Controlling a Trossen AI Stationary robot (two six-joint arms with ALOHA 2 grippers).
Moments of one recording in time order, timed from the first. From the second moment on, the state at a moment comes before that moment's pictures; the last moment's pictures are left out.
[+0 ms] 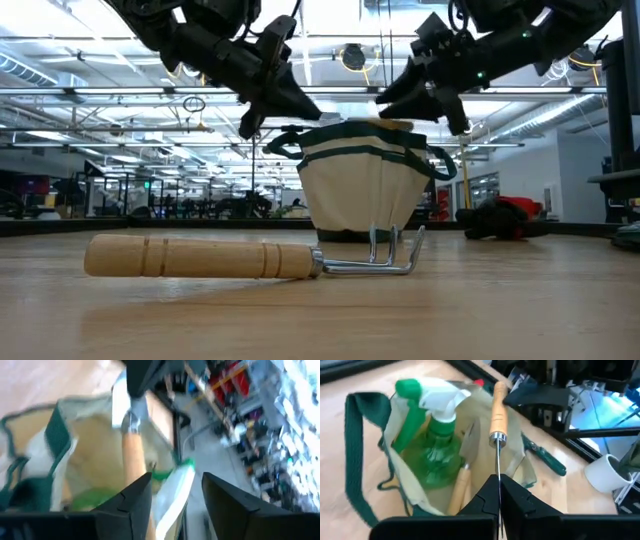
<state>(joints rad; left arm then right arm) 0.18 1.49 0.86 0.19 0.08 -0.50 -0.15 1.21 0.57 0.37 0.21 -0.85</state>
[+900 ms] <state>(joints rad) 0.18 1.38 0.86 0.05 -0.04 -0.46 -0.17 1.05 0.52 -0.10 0.29 -0.40</state>
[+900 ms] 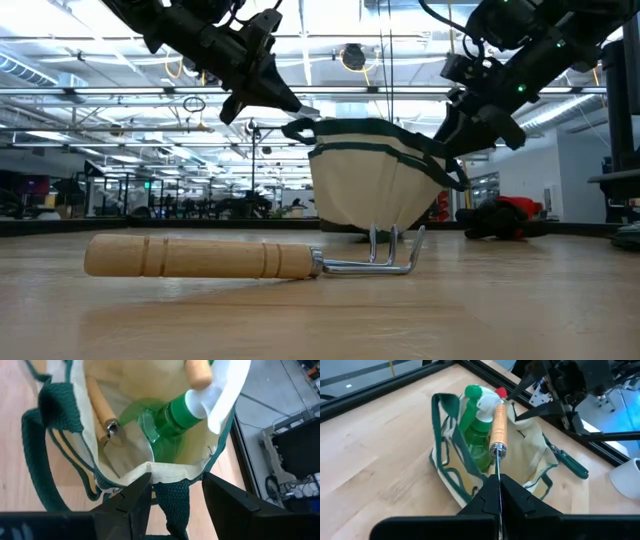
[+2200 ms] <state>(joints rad) 0.15 1.37 0.86 0.01 0.13 -0.50 0.01 1.18 0.51 0.25 0.08 -0.18</state>
